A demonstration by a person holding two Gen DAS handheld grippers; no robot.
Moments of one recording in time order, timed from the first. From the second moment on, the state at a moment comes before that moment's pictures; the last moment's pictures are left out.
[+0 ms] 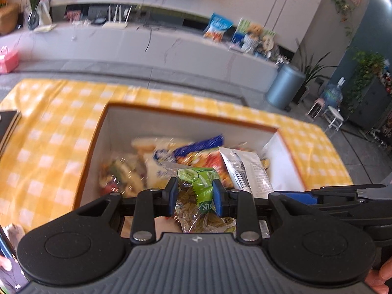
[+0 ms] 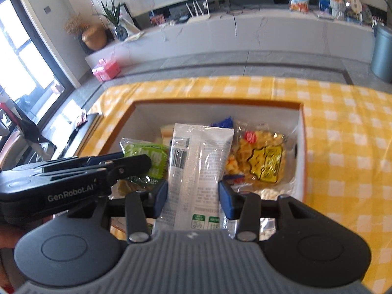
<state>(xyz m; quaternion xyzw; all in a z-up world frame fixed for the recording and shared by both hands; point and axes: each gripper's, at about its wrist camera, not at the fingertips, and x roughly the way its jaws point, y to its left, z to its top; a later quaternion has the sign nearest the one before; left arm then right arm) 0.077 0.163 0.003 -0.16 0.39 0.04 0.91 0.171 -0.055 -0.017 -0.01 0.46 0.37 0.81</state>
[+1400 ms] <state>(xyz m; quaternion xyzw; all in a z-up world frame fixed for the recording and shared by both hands) 0.078 0.182 -0.025 -0.18 0.38 0.07 0.90 0.190 0.011 -0.081 -0.13 0.52 0.35 0.77</state>
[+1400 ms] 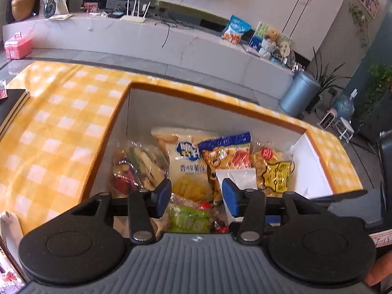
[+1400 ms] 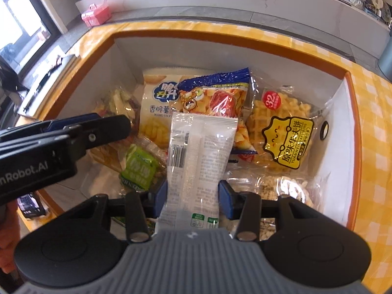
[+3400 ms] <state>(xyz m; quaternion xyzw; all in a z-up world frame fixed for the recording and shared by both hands) -0.007 0.026 0.069 0.03 0.22 0.09 0.97 0.068 -0.184 0.049 -0.05 0.21 0.25 0.94</state>
